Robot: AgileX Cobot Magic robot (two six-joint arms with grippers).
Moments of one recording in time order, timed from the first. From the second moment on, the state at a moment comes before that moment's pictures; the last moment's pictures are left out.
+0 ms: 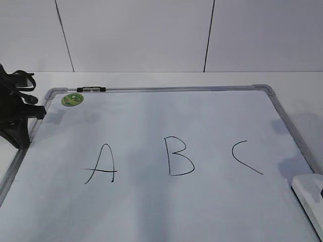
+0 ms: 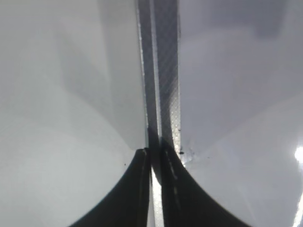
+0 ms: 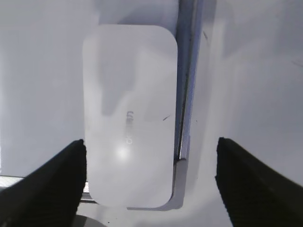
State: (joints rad) left arm -0.06 2.04 -1.40 -0.11 1.06 0.02; right arm 0.09 1.27 -0.73 -0.03 0.96 -0.04
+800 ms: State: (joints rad) left arm -0.06 2.04 -1.40 -0.11 1.06 0.02; right arm 0.14 1.45 -0.77 -0.03 0.93 -0.03
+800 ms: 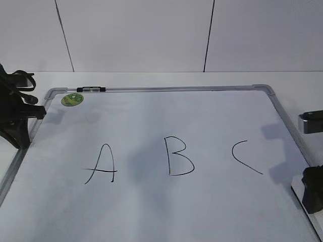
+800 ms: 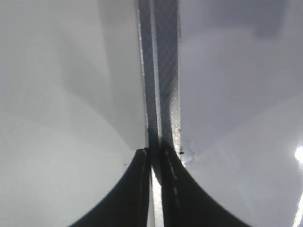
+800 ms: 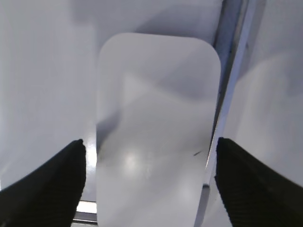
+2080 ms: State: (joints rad) left arm -0.06 2.04 -1.40 -0.11 1.06 0.02; right arm 0.14 1.55 -0.78 -0.02 0.98 -0.03
